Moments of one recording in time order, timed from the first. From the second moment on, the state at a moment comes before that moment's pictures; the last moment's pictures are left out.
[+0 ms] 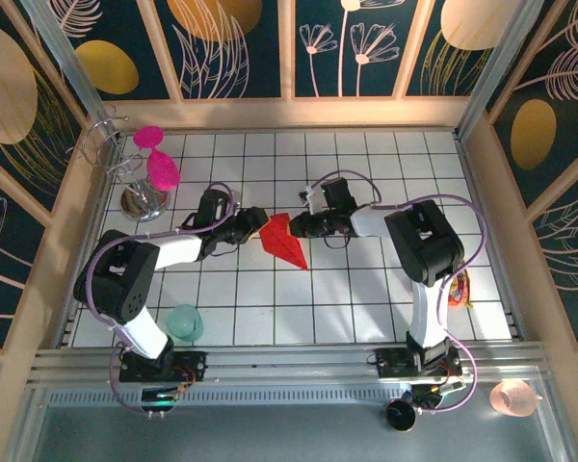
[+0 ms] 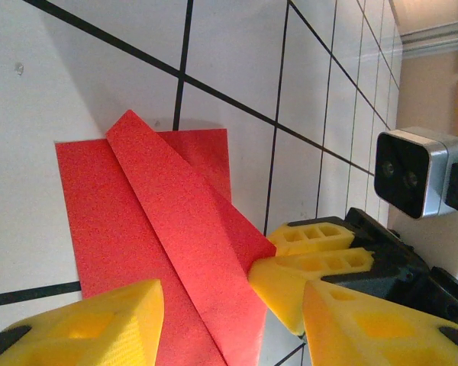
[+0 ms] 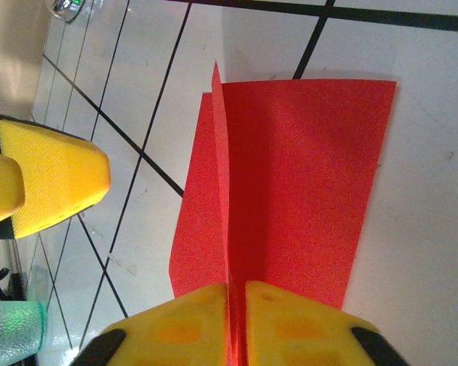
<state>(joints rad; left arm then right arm) -0.40 1.69 0.75 0.28 0.46 -1.00 0.51 1.98 1.07 0.08 -0.71 0.38</state>
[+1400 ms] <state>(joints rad) -0.47 1.61 0.71 0.81 0.72 -1.11 0.43 1.69 0.82 0.95 -0.82 1.25</state>
